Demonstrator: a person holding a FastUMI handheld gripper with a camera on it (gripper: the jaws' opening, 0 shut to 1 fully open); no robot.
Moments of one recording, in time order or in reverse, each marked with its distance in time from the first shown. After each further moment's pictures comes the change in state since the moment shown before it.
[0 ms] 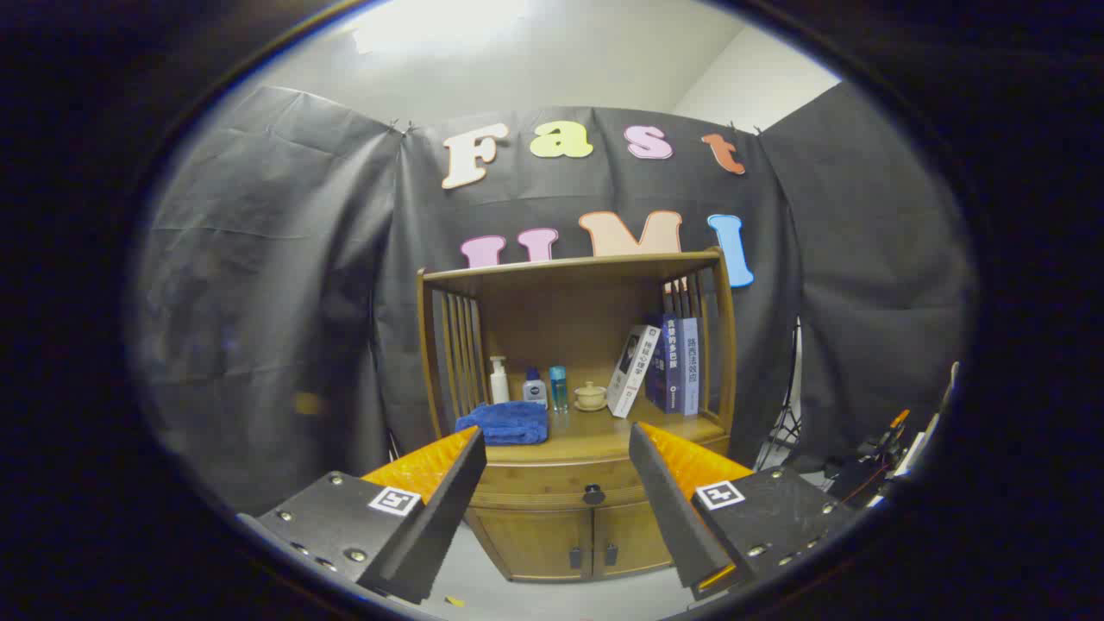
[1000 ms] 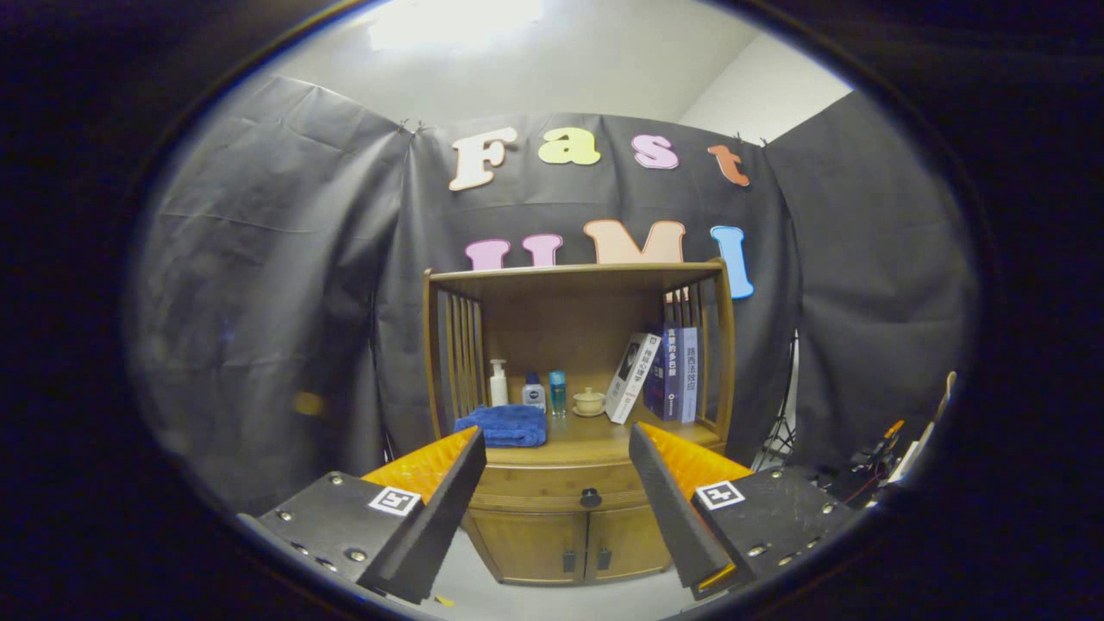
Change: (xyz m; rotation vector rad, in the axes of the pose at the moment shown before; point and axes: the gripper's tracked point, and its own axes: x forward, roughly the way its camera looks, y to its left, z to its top) arm -0.005 0.007 0.001 -0.041 -0.027 -0.006
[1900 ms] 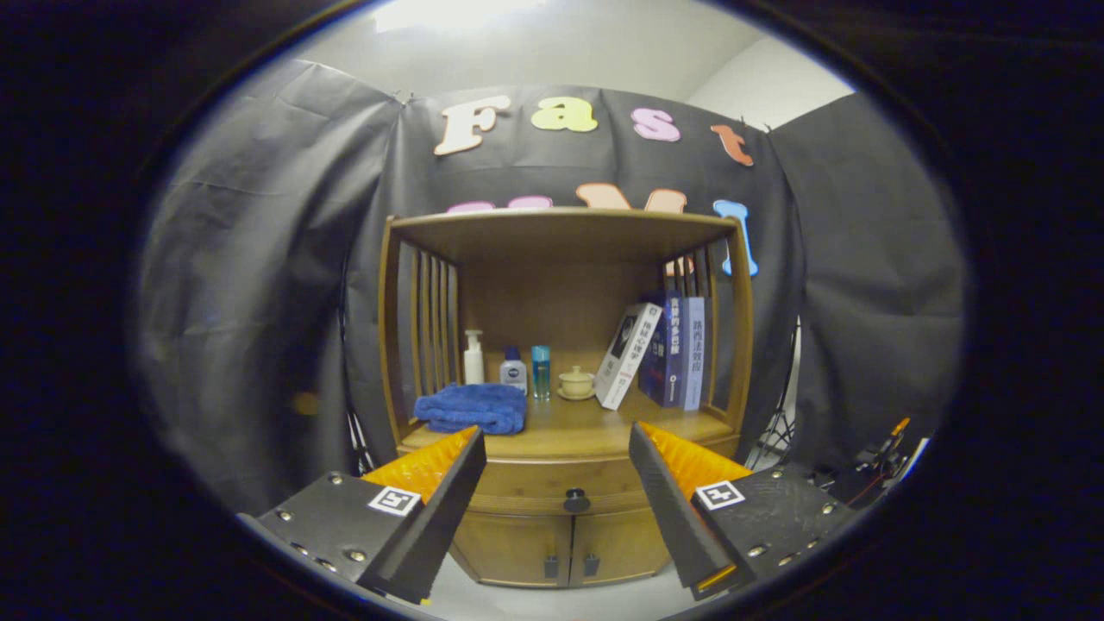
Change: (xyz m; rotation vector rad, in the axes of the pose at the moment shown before) arm 0.100 -0.021 -0.080 -0.024 0.076 -0.039
